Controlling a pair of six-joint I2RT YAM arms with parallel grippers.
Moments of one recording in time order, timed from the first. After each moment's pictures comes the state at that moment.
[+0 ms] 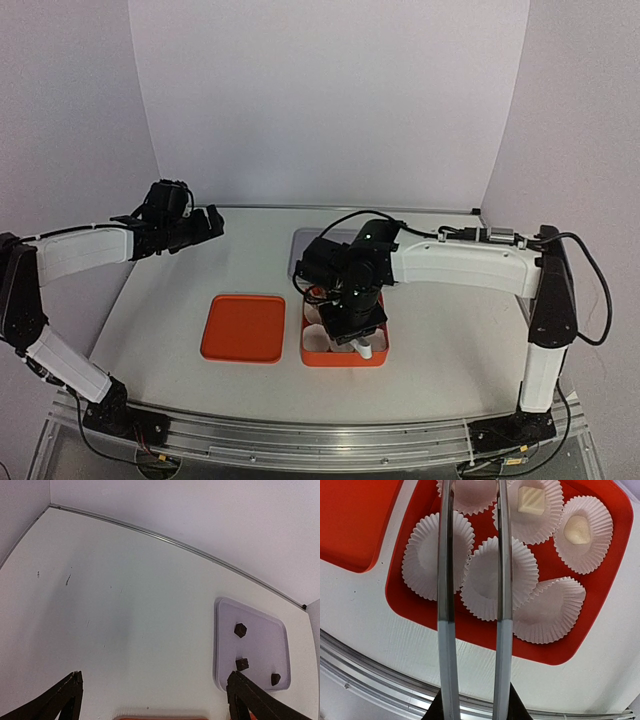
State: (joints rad) left arm -0.40 1.45 0.99 -0.11 -0.18 -0.58; right arm 1.12 1.95 1.70 -1.19 0.08 0.73
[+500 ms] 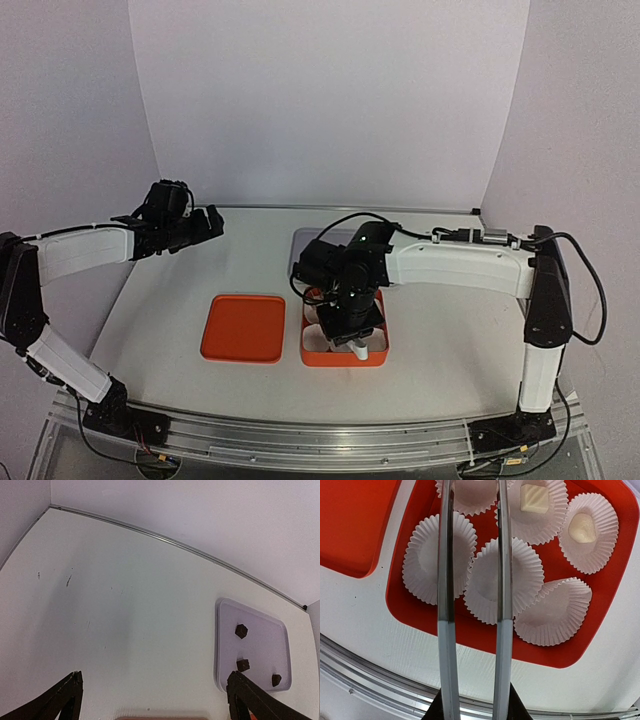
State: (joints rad) left arm -0.39 1.46 0.99 -0.10 -0.19 -0.57; right arm 1.12 1.98 1.71 -1.19 0.07 0.76
